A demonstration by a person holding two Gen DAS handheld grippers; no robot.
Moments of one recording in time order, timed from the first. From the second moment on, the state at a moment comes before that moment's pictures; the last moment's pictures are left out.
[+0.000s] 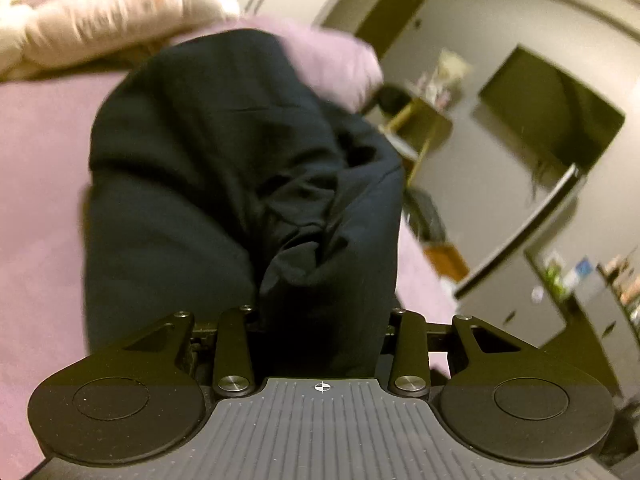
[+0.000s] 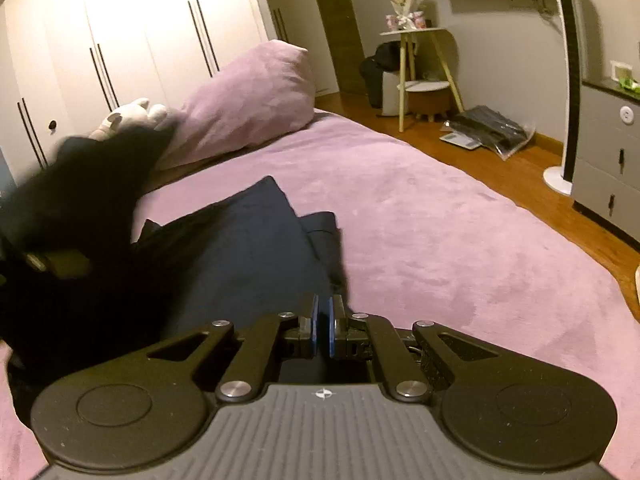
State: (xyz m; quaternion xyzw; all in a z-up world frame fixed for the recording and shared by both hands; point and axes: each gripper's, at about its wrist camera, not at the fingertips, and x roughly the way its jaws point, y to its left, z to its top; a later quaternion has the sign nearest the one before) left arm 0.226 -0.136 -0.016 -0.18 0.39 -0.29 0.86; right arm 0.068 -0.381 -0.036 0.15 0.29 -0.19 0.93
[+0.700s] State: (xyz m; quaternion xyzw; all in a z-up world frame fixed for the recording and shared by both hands) left arm 0.168 -0.054 -0.010 -0.22 0.39 -0.35 0.82; right arm 0.138 -0.369 -0.032 0.11 0.38 -0.04 0.92
